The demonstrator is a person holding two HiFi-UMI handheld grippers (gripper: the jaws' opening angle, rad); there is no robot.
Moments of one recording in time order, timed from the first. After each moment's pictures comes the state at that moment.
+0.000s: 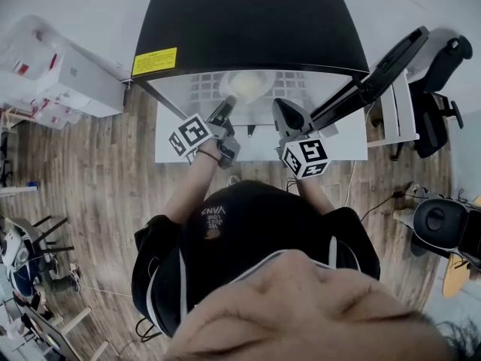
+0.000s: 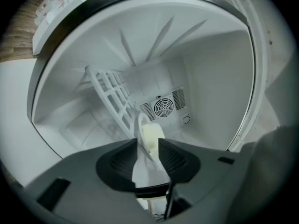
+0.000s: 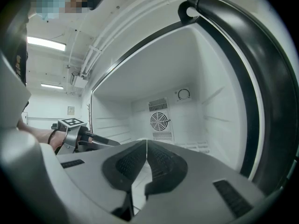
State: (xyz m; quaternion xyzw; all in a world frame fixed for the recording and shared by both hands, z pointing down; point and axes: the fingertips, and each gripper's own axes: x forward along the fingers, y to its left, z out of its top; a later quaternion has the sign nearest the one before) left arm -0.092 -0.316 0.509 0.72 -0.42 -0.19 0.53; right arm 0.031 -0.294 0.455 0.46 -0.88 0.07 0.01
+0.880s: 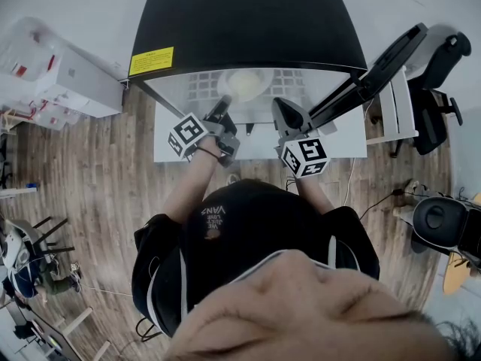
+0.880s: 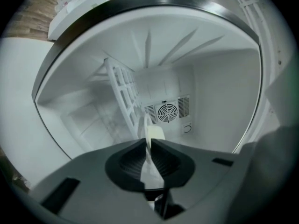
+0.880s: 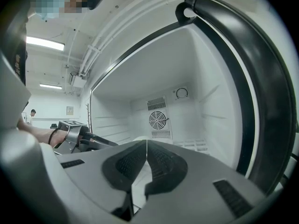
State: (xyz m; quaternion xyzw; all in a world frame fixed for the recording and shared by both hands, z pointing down) left arm -0.096 -0.317 0.514 0.67 -0.41 -0.25 0.57; right arm 0.034 -0.291 0.458 0.47 -0.88 0.08 0.01
